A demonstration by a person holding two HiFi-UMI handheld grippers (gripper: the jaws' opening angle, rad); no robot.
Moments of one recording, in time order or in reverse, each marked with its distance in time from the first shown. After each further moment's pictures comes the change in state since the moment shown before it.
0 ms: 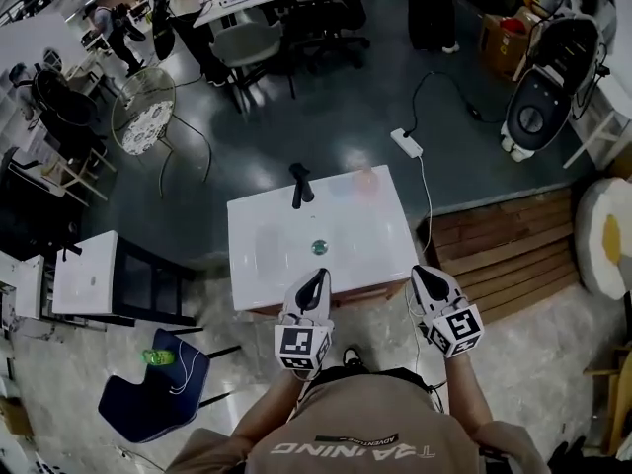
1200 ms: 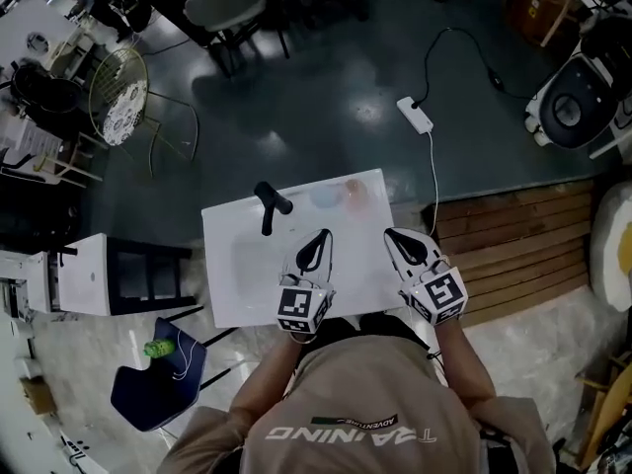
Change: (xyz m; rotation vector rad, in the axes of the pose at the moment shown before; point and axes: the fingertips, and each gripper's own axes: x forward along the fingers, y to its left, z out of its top) left arm 0.234 0.029 -0.017 0.024 0.098 -0.030; right arm 0.175 -0.132 0.008 0.009 0.042 0.202
